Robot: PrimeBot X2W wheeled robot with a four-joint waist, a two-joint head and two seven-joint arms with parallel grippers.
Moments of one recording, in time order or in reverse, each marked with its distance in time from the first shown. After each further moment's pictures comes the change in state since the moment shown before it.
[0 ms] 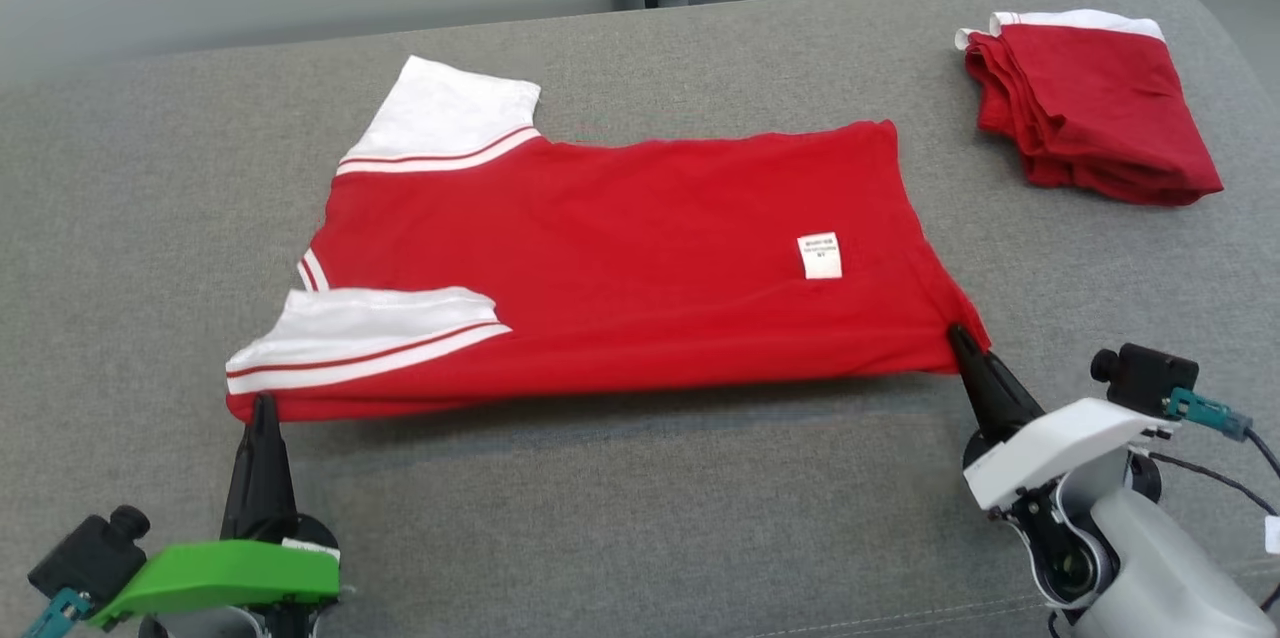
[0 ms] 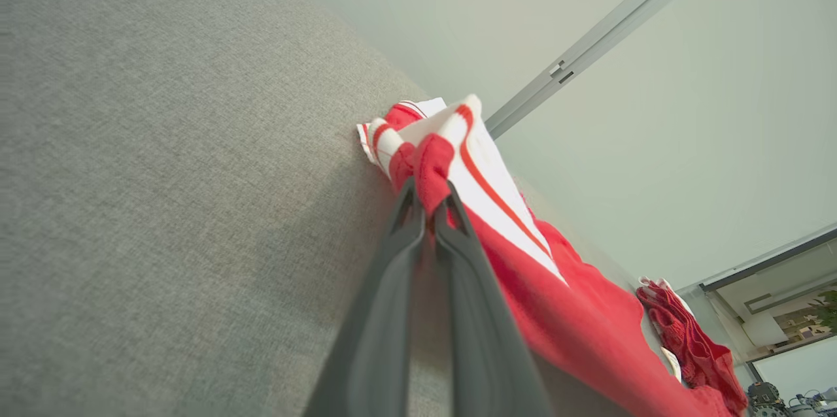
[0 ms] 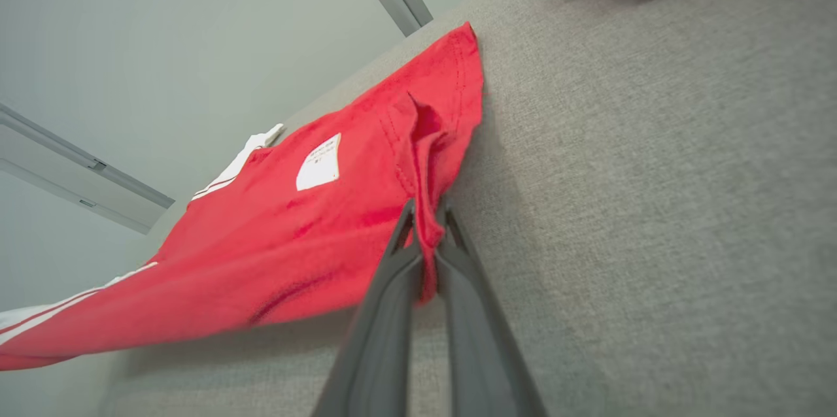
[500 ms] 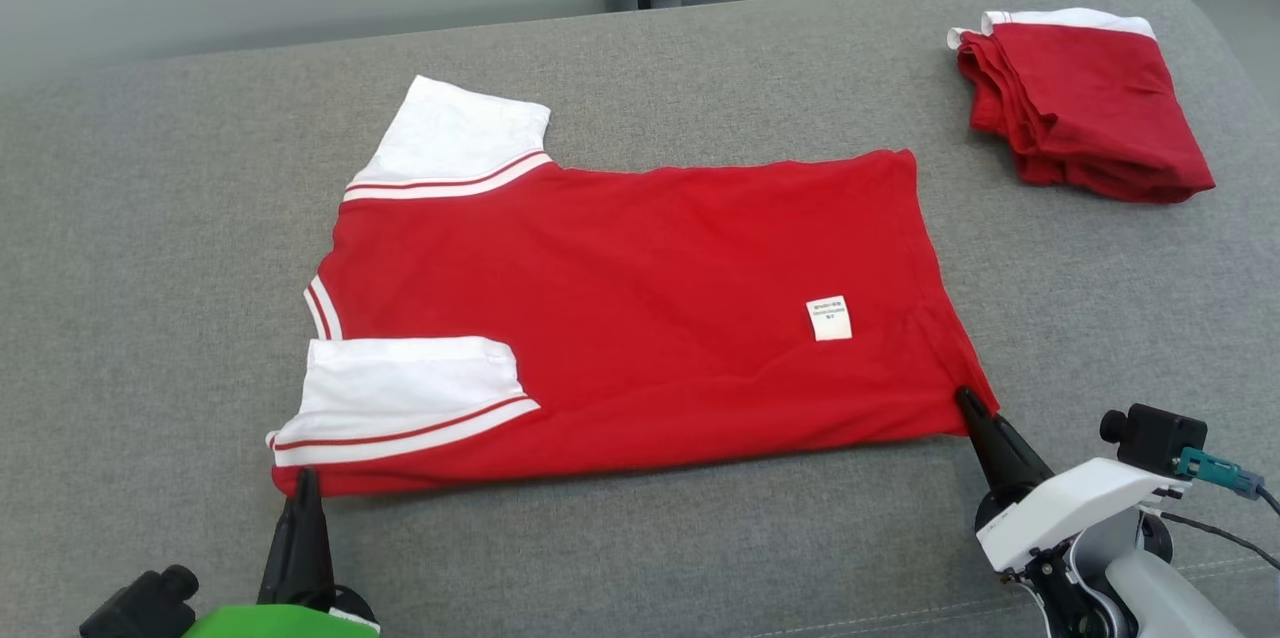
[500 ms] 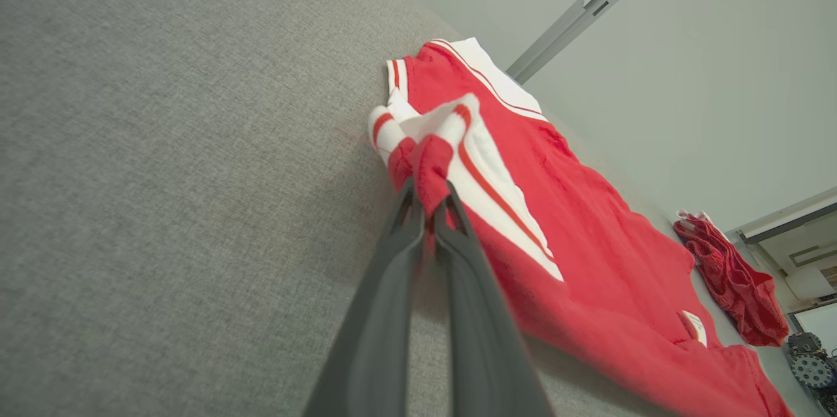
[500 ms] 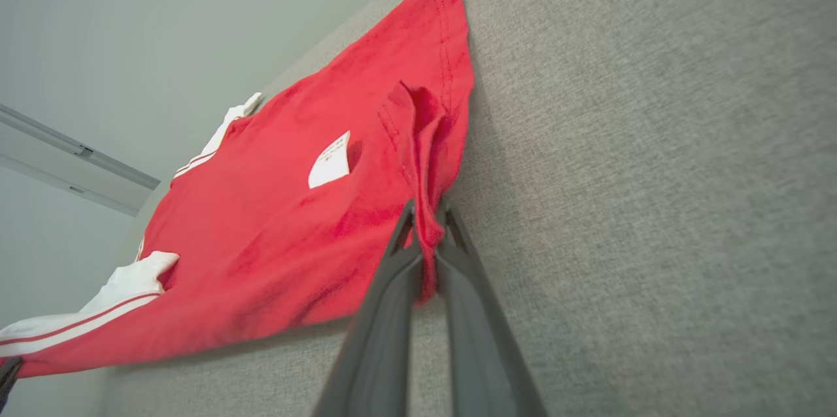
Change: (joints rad) left arm 0.148 0.009 -0.070 -0.070 0.056 0.064 0.002; right arm 0.149 -0.045 0.006 -0.095 0.033 0.000 0.021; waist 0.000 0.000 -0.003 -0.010
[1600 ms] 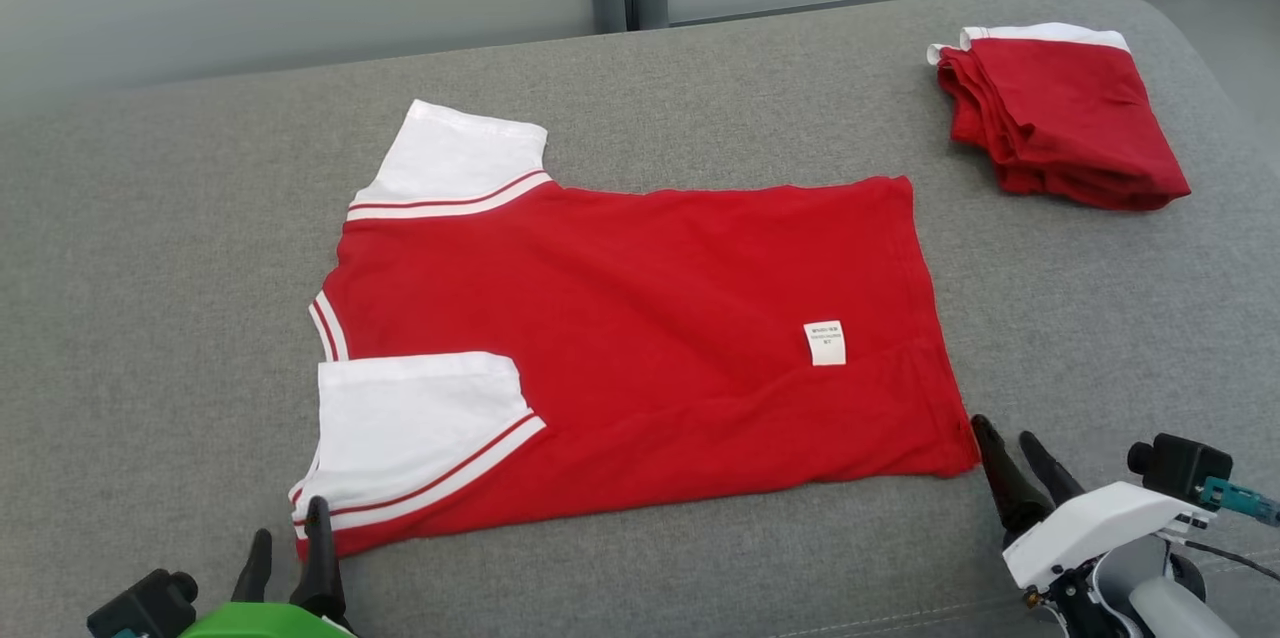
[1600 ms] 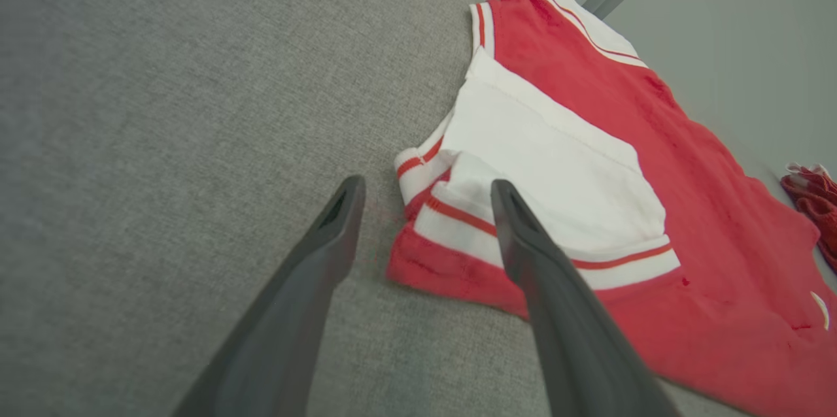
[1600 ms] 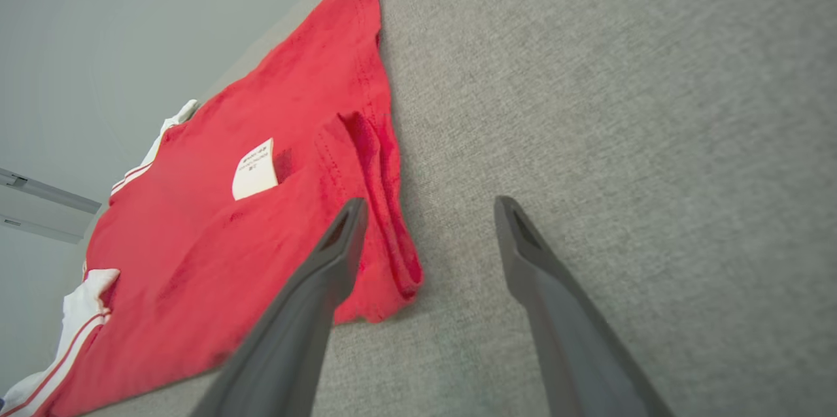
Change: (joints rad) left arm -0.045 0.031 -0.012 0.161 0.055 0.074 0.073; right arm 0.017 0.012 -0.028 0.088 0.027 -0.022 0.014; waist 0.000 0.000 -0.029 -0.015
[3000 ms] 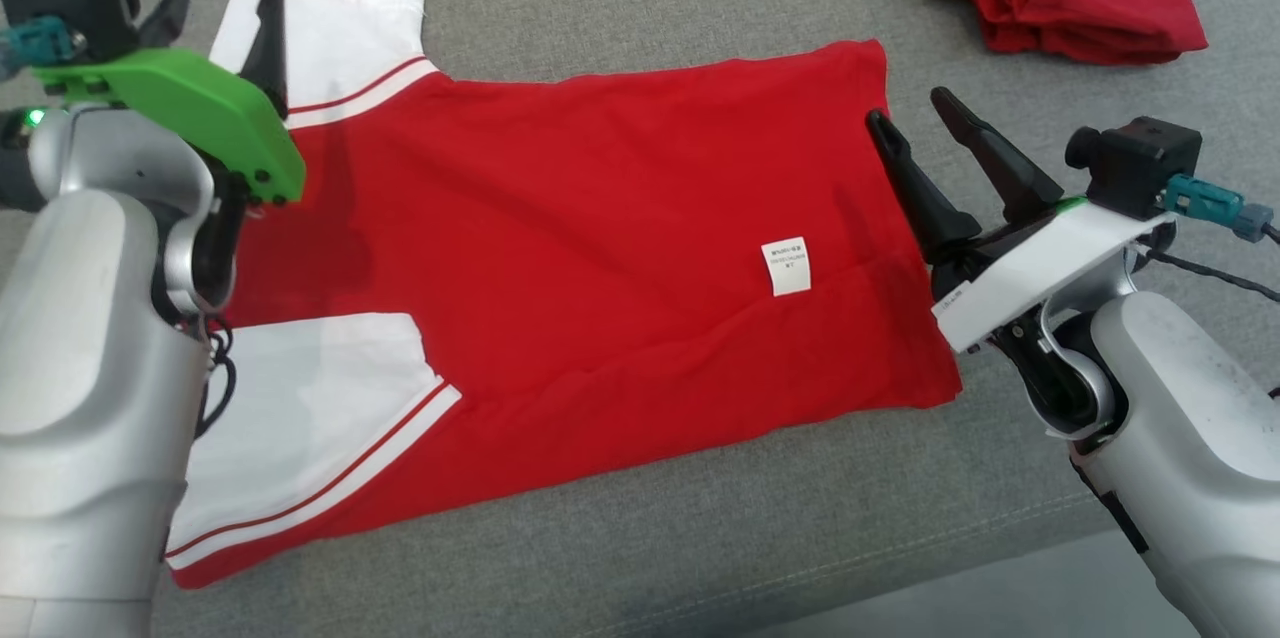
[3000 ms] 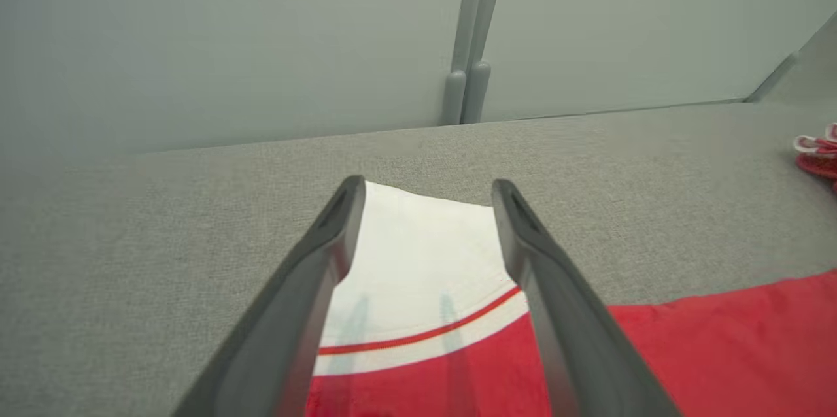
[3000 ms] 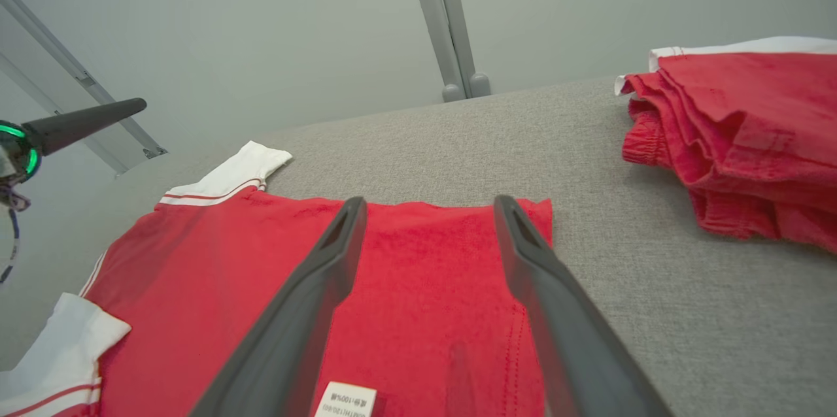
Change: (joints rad) left arm -0.809 0.146 -0.172 0.082 0.286 0.025 0.338; right arm -0.372 -0.090 0.119 -0.322 -0.249 -0.026 0.068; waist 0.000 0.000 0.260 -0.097
